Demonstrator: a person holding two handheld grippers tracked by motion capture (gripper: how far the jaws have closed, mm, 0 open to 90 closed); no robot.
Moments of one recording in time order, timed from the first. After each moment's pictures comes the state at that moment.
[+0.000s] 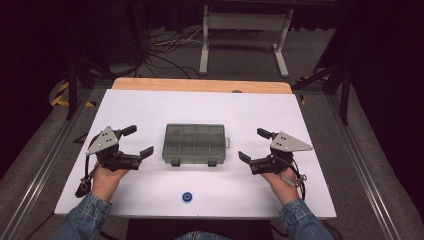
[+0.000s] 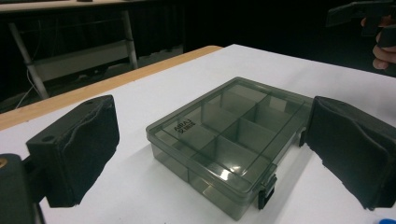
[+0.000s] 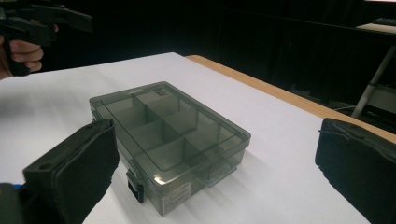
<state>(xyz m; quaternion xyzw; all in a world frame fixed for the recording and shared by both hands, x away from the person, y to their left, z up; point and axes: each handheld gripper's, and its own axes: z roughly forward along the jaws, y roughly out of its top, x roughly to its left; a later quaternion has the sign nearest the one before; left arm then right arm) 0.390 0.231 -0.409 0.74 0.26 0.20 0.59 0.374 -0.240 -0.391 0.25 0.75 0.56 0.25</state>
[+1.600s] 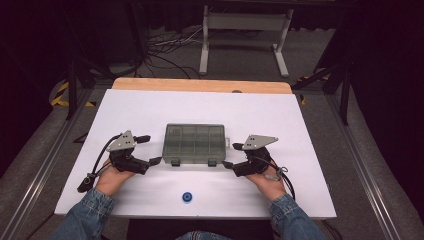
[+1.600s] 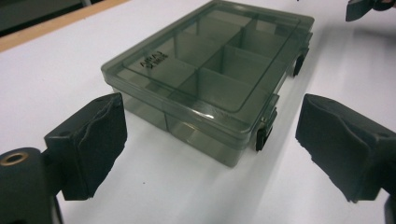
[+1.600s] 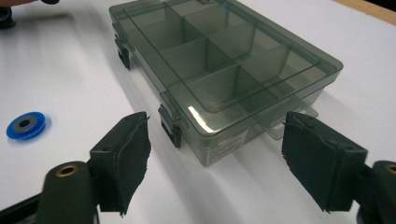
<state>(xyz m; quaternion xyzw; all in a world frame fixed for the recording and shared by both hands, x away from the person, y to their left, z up) 0.412 0.218 -0.444 0.83 0.22 0.13 0.50 0.396 -0.199 -0.424 0.25 0.85 0.45 0.14</state>
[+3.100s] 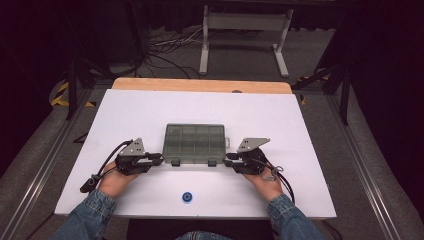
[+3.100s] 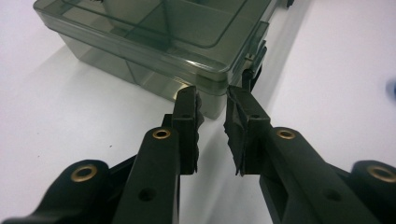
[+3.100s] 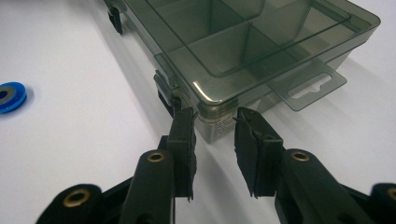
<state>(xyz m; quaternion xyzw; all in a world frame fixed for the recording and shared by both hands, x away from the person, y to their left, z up) 0.408 0.205 -0.457 0.88 0.19 0.11 0.42 0.400 -0.192 -0.440 0.25 0.87 0.40 0.12</state>
